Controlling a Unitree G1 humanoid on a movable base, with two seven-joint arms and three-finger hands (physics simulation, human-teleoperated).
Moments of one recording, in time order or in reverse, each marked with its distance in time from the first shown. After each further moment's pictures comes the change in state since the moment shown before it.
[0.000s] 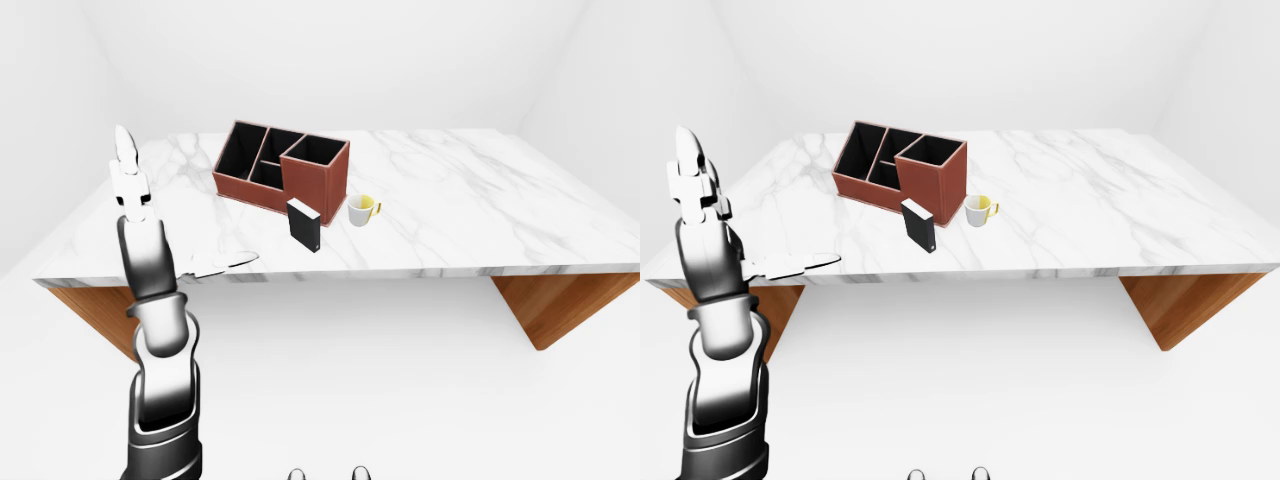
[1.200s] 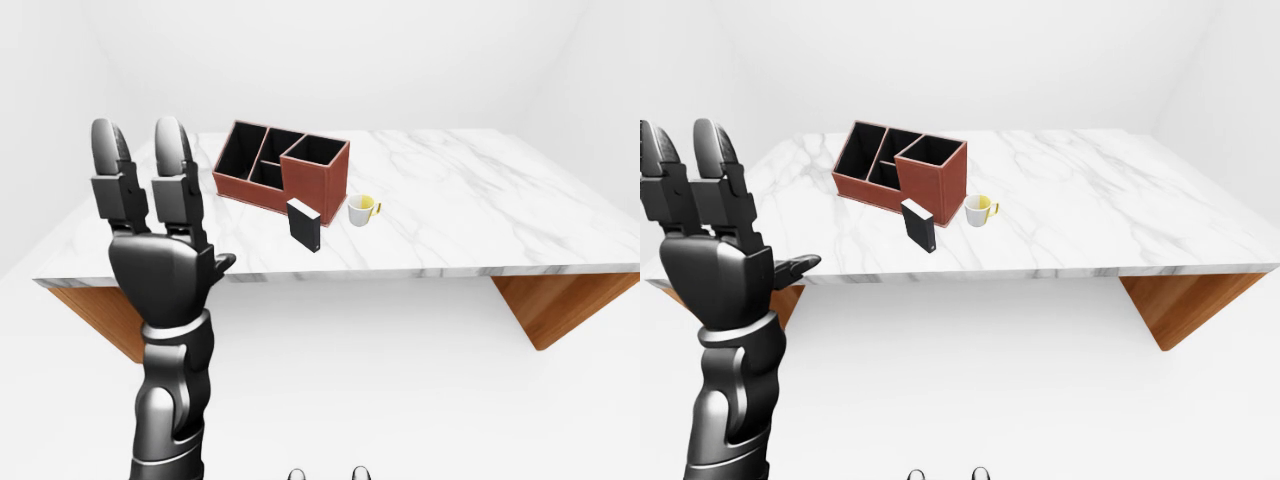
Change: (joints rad) left arm 0.075 0.005 -0.076 -0.032 0.884 -0.163 0.286; right arm -0.005 0.030 0.000 -0.027 -0.007 0.000 0.027
